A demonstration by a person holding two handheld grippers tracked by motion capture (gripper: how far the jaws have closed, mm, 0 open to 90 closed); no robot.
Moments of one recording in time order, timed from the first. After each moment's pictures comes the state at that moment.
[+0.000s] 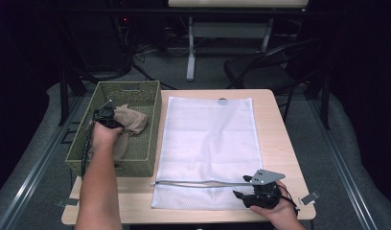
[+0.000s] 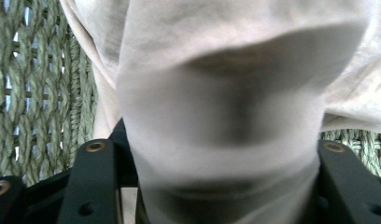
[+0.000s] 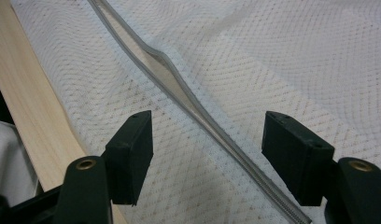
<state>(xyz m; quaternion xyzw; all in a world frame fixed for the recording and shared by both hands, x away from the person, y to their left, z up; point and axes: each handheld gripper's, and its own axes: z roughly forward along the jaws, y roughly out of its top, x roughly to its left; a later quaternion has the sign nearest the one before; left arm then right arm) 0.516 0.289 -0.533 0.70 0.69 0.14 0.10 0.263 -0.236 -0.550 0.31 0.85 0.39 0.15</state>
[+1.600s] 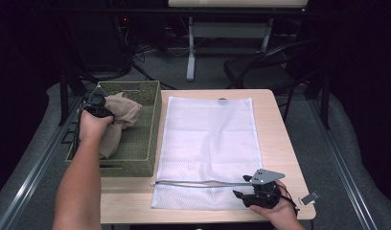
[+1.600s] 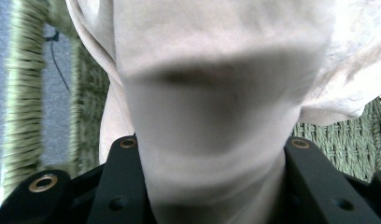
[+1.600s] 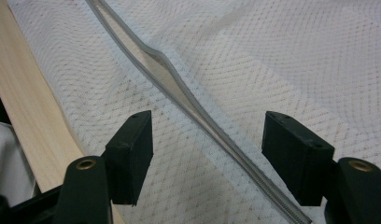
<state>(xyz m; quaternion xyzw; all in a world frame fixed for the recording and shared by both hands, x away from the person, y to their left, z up) 0.504 0.296 -0.459 0.71 0.68 0.14 0.14 0.264 -0.236 -0.551 0.32 0.85 0.39 0.15</state>
